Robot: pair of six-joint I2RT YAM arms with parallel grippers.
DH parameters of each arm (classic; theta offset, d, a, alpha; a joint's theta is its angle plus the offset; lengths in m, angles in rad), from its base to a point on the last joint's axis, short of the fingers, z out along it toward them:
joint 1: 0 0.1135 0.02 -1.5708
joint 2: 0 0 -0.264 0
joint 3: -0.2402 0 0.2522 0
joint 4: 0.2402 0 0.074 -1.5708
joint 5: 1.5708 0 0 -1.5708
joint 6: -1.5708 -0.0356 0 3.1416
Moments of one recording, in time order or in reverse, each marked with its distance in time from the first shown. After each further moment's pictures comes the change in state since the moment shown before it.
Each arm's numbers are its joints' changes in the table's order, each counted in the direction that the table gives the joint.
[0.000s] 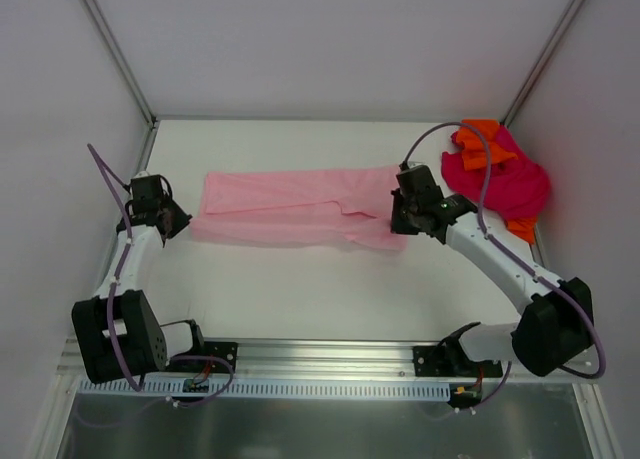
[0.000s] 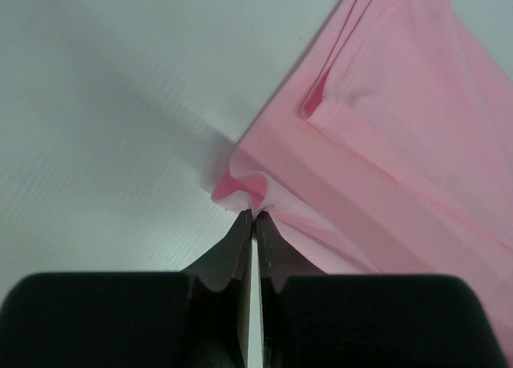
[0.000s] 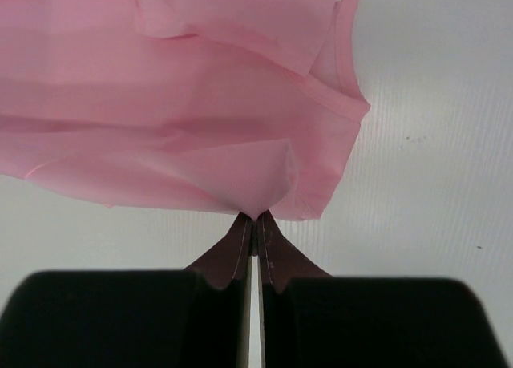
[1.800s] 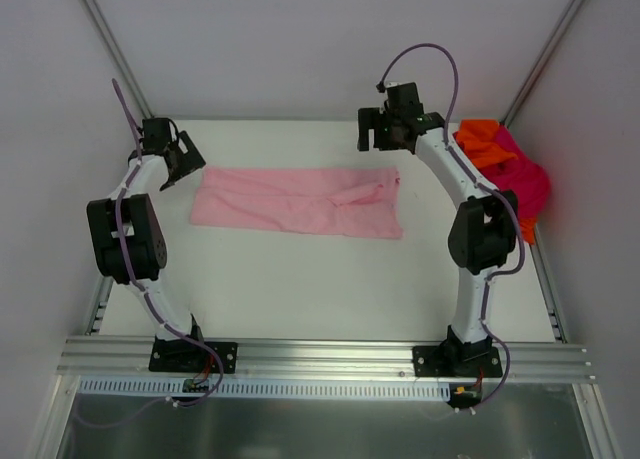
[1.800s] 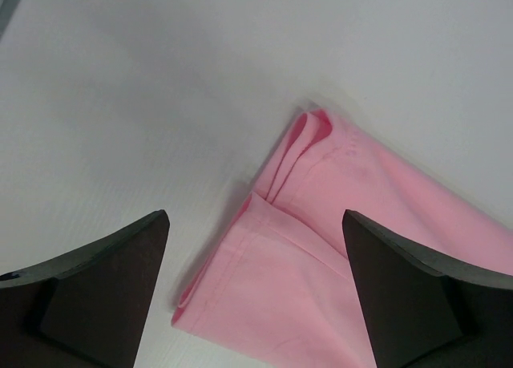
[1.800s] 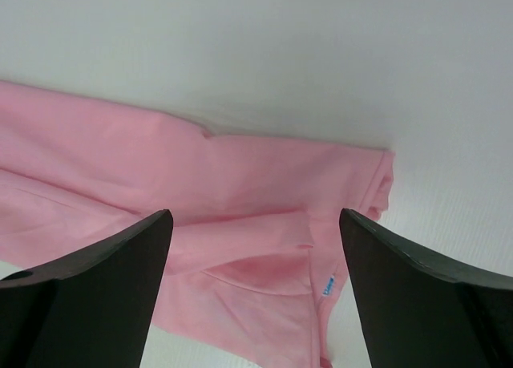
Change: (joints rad) left arm -0.049 0.653 -0.607 -0.029 -0.029 -0.110; right arm -0.173 0.729 -0.854 -0.026 -0.174 0.281
